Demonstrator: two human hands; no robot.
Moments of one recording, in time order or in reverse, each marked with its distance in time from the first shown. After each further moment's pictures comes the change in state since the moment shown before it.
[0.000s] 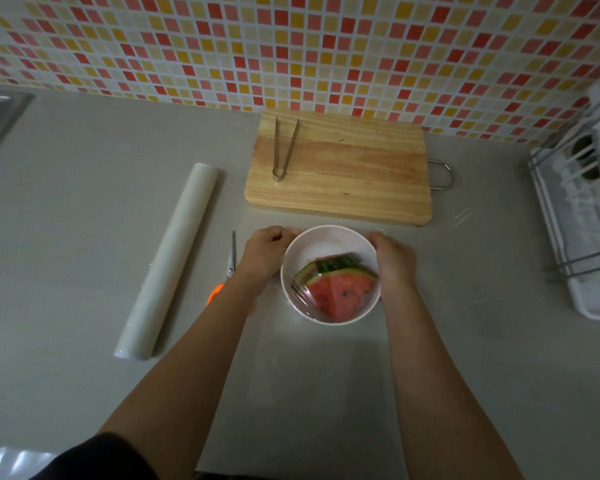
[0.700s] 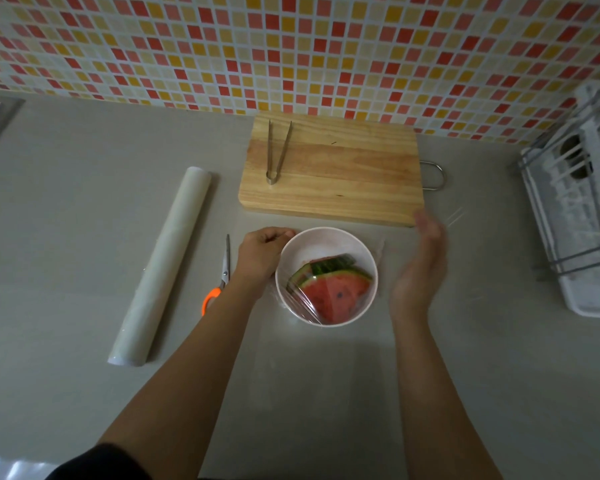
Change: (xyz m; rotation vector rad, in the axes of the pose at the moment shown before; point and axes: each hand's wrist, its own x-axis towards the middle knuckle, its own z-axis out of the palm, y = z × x) left_hand 0.001 0.001 0.005 -0.105 0.087 -0.032; right_hand -0.034 -0.001 -0.030 0.275 0.216 -0.635
